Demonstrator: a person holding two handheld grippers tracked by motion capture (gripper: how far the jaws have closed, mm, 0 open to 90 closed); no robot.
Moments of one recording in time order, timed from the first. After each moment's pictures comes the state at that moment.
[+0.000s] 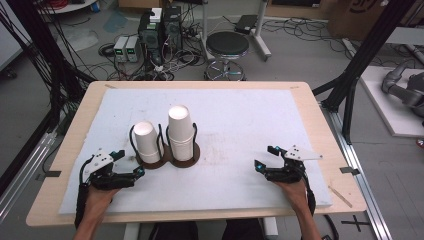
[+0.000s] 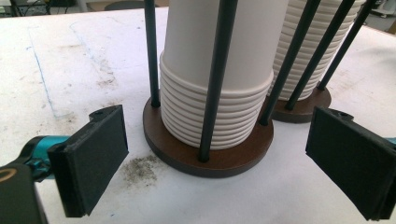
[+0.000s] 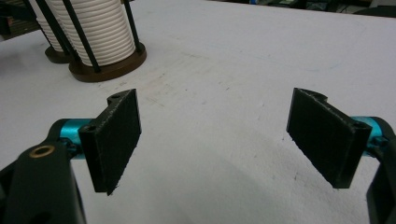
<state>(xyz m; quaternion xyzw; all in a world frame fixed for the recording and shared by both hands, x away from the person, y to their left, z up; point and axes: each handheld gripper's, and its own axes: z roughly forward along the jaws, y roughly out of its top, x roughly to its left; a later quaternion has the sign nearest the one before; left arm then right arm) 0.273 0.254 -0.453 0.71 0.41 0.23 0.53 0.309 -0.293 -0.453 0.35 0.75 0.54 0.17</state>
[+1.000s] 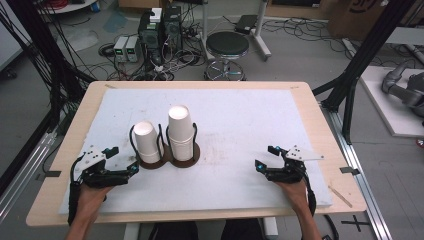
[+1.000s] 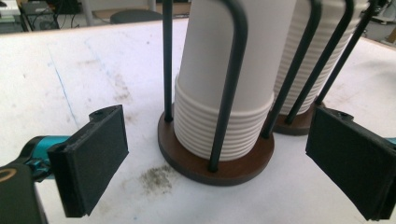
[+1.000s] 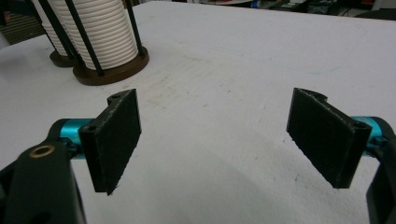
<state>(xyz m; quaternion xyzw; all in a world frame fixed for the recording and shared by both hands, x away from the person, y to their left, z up) 0.270 0.265 -0.434 0.70 0.41 0.24 0.53 0.308 -0.295 -0.453 0.35 0.75 0.54 0.16</state>
